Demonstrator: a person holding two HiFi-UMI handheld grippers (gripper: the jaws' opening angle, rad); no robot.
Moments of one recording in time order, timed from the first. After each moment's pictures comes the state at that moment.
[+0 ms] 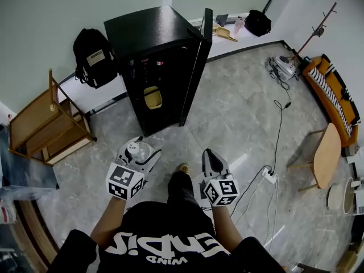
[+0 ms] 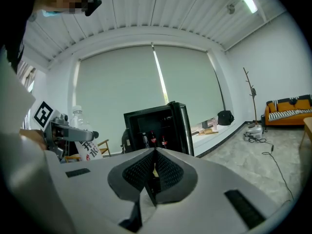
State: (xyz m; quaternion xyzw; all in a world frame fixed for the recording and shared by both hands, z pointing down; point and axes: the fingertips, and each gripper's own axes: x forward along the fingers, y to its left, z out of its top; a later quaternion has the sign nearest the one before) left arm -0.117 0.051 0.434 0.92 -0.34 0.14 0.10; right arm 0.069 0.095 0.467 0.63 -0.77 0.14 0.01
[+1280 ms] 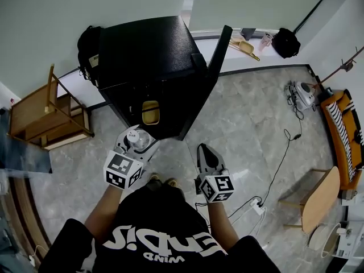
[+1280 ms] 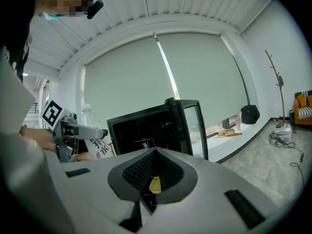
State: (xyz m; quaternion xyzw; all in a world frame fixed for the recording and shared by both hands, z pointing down) left arm -0.031 -0.151 0.410 0.89 -0.42 0.15 0.11; right arm 0.139 -0.127 0.446 0.53 -0.84 0.16 0.02
